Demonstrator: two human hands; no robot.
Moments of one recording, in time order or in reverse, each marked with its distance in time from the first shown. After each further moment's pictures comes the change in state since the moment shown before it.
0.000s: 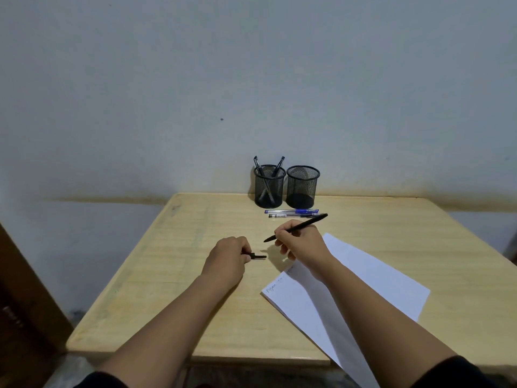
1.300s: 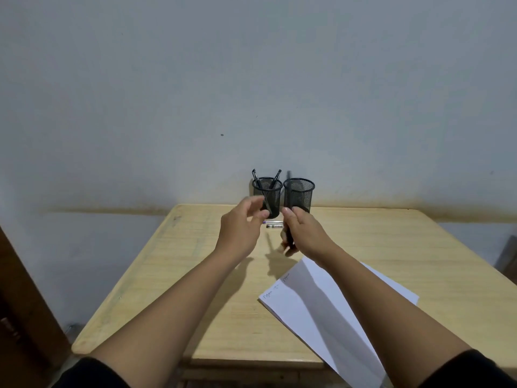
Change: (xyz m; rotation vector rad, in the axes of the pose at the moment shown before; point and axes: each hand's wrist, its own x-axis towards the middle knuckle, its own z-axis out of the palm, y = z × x) left_hand -0.003 0.068 -0.057 -0.558 0.233 0.134; right_hand -0.007 -0.044 -0.014 -0.071 -0.077 -0.109
